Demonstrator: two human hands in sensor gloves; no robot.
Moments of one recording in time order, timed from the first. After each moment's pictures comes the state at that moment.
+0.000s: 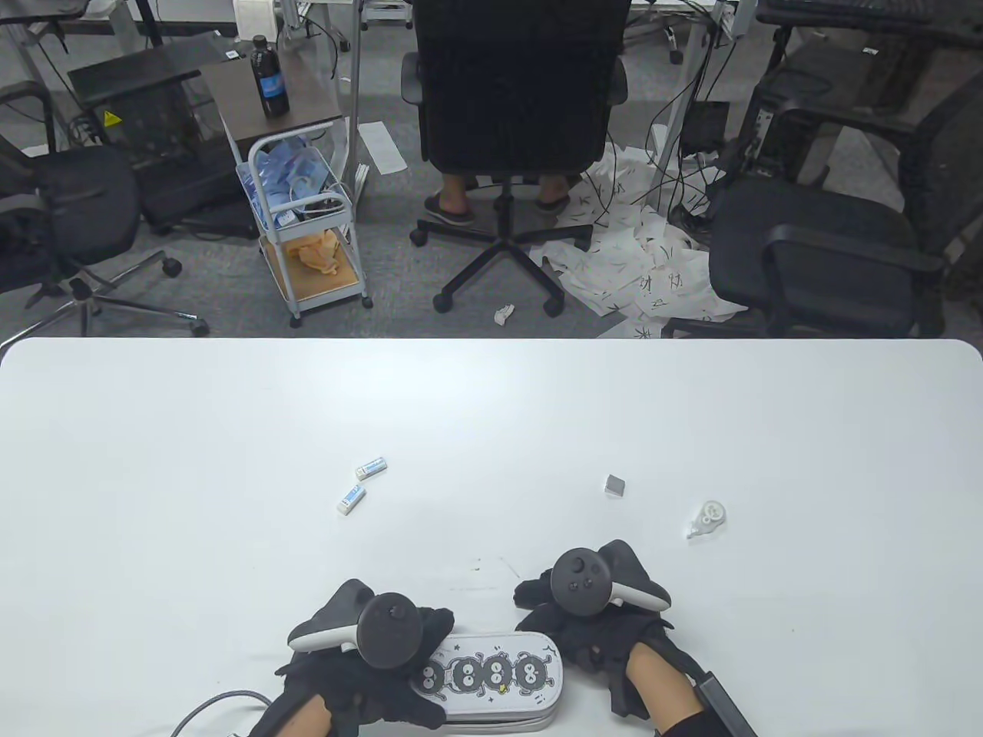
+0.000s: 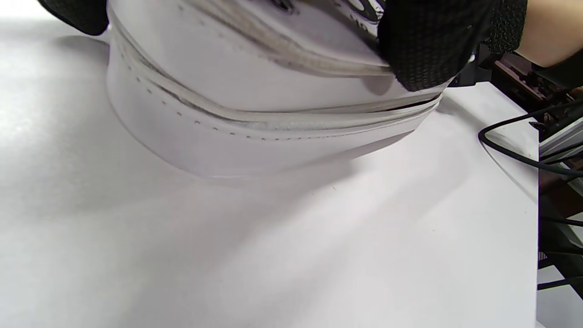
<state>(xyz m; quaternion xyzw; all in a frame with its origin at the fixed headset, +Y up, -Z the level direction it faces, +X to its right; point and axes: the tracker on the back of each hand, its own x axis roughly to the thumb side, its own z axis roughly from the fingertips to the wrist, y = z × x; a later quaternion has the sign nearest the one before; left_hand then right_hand) -0.162 -0.751 -0.265 -0.33 -0.34 0.10 0.87 0.101 -0.781 -0.324 0.29 0.23 0.91 0.18</state>
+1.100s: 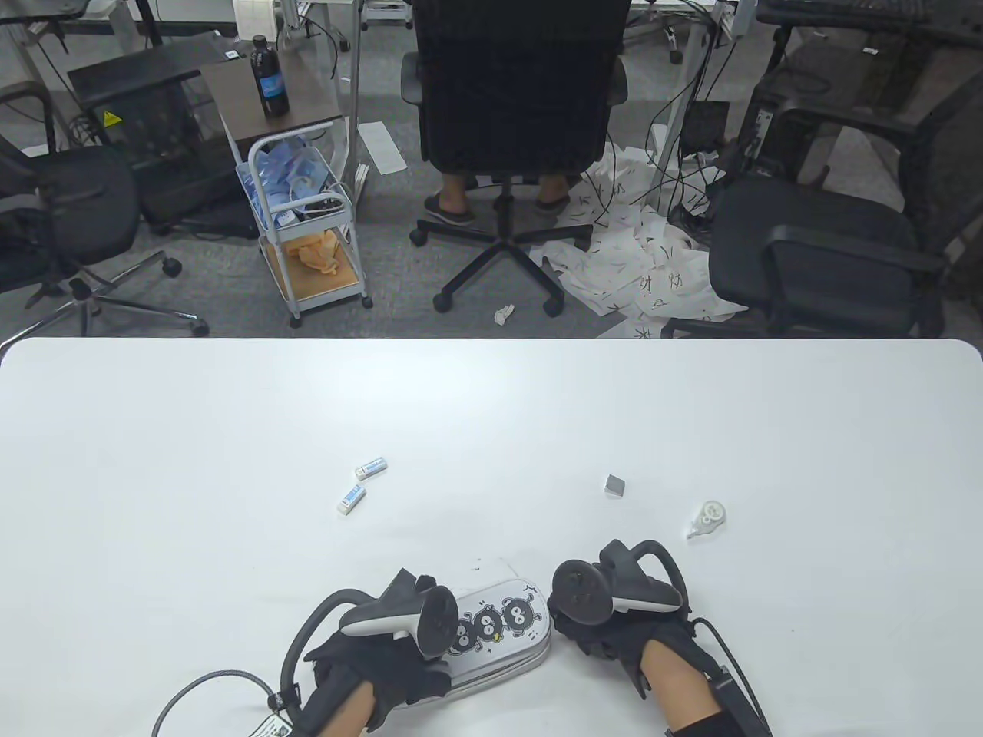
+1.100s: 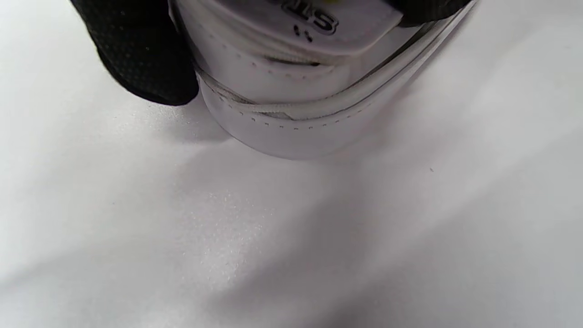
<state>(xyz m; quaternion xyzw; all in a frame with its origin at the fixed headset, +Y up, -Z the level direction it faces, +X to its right) -0.135 -0.746 -0.277 -0.39 -0.22 -0.10 0.89 0.105 -0.739 -0.315 0.32 0.12 0.94 0.02</state>
